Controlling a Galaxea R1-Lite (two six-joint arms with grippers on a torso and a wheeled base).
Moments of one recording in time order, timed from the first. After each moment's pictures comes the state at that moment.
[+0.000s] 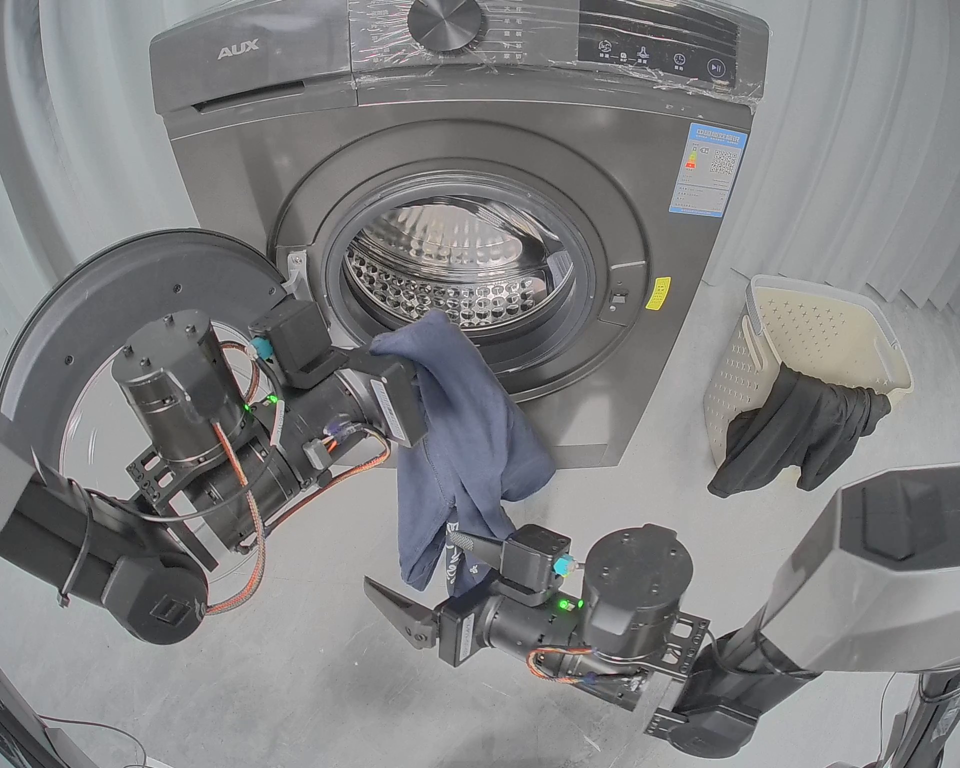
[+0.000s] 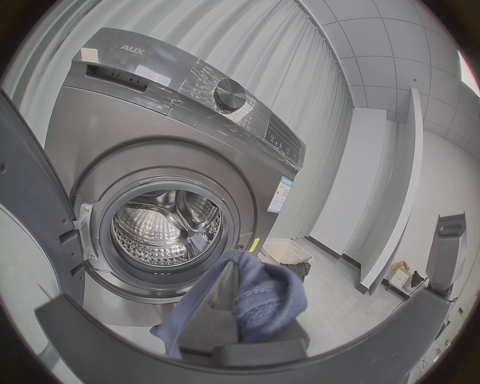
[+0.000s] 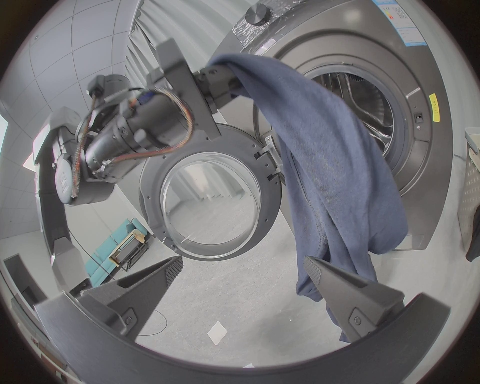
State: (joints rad) left arm -0.59 1.77 -0.73 -1.24 -0.09 -0.16; right arm 0.97 2.14 -0.72 -1.37 -0.06 0.26
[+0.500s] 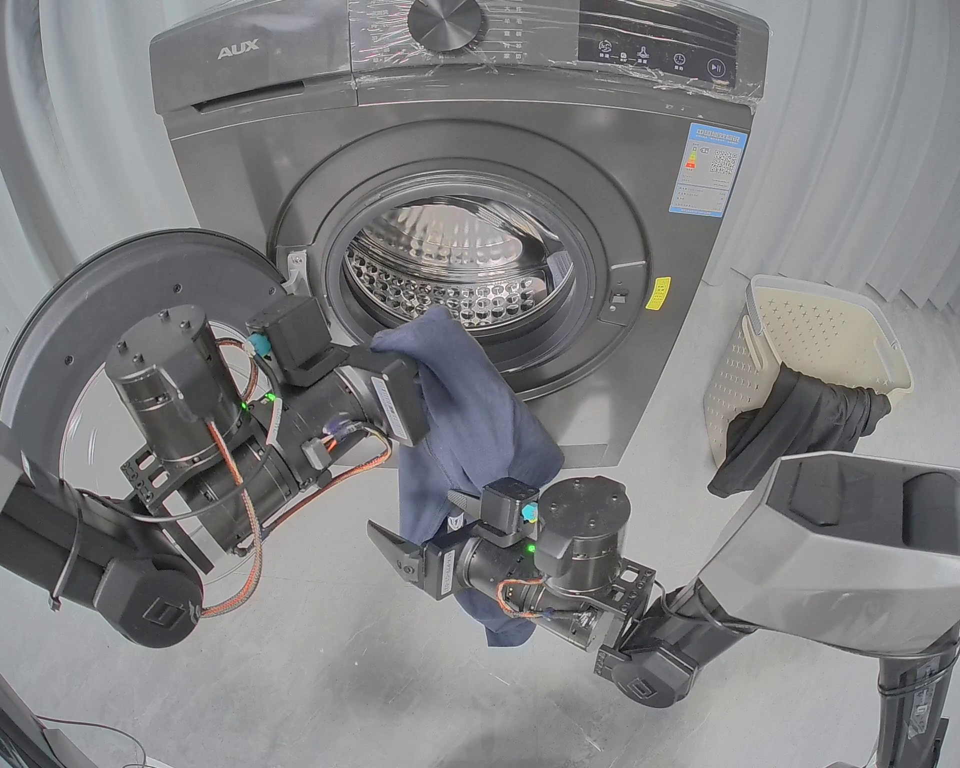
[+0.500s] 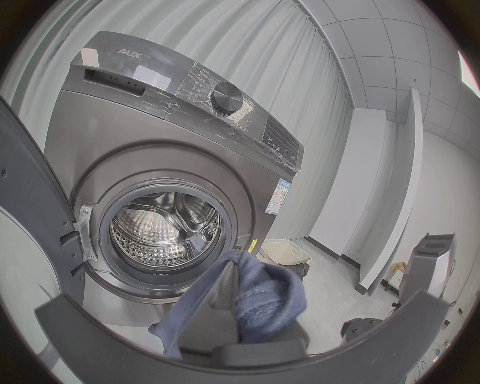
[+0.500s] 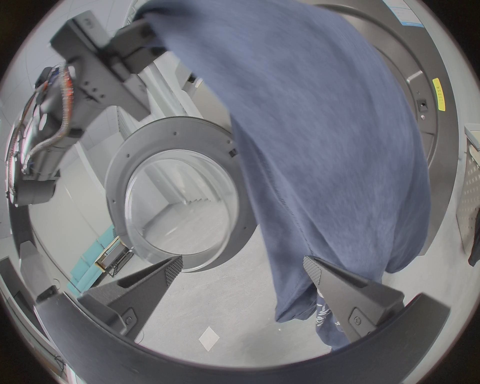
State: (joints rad) left arm -0.61 1.75 -0.74 -1.22 -0.07 -0.16; right arm 0.87 2.29 -0.97 -1.26 -0.04 0.25
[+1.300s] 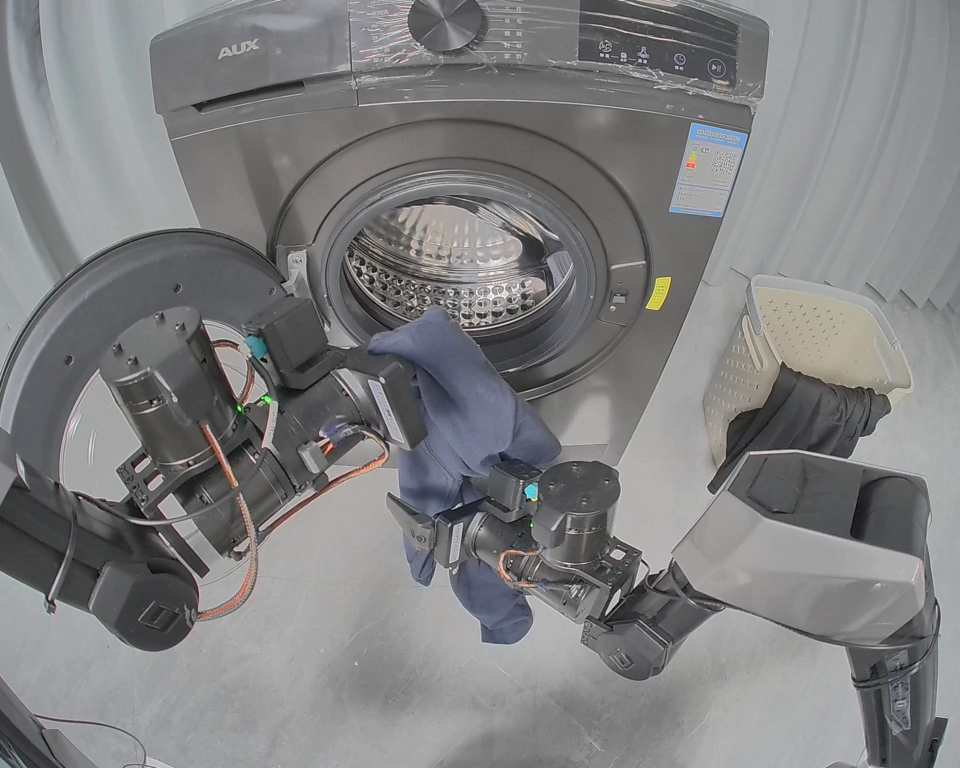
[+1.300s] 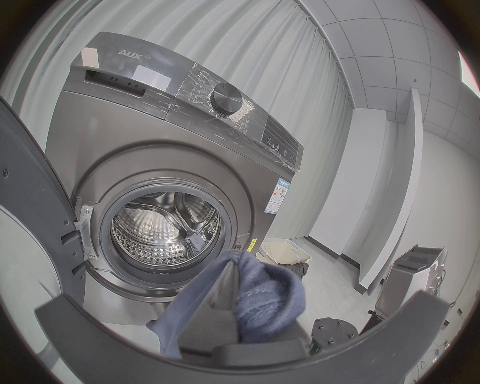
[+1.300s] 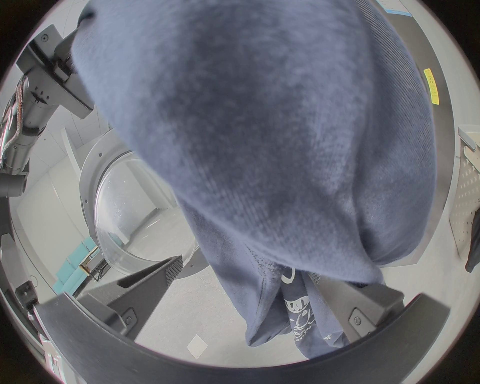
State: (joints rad) left arm -0.61 1.74 -0.72 -1.21 -0.07 -0.16; right arm 0.80 2.39 -1.09 -1.27 -0.05 0.23
